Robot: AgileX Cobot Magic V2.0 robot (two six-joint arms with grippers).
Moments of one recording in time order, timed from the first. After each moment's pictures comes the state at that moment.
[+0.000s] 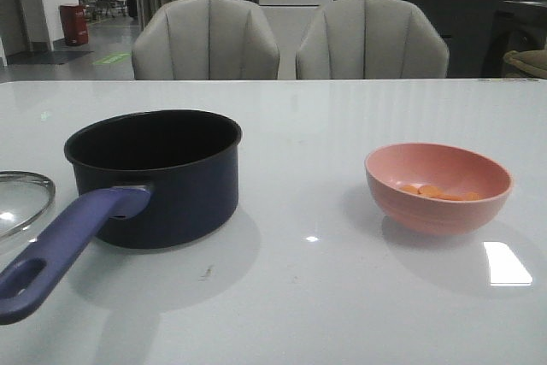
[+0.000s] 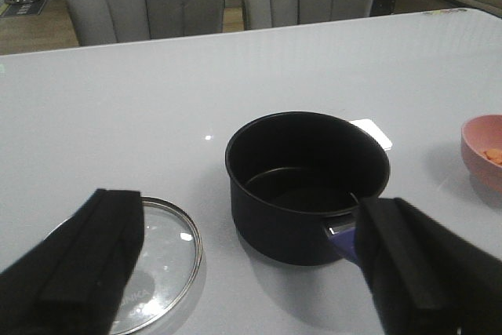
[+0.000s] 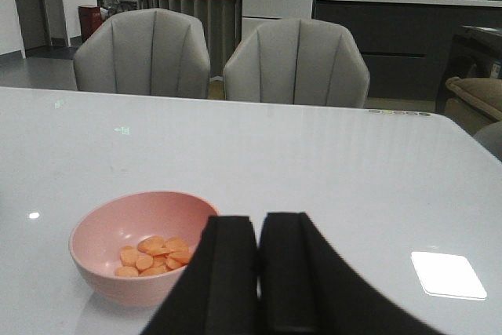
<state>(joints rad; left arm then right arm) -0.32 0.29 -0.39 -0.04 0.40 0.01 0.10 -0.01 0.03 -0.04 0.02 0.08</state>
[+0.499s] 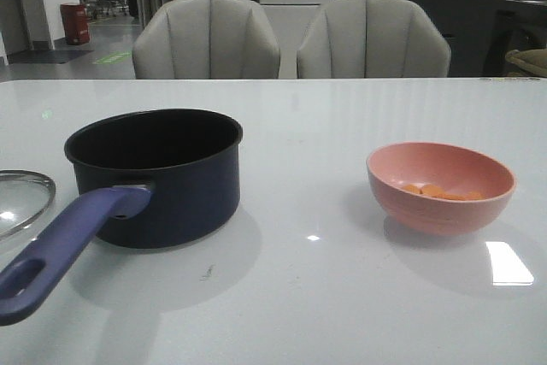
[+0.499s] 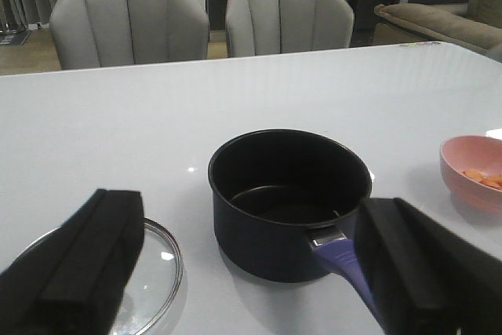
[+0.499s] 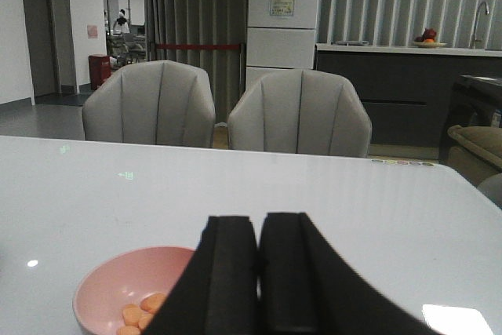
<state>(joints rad) -0.35 0.21 -0.30 -0.07 0.30 0.01 0.10 -0.01 0.01 -0.04 -0.08 0.08</state>
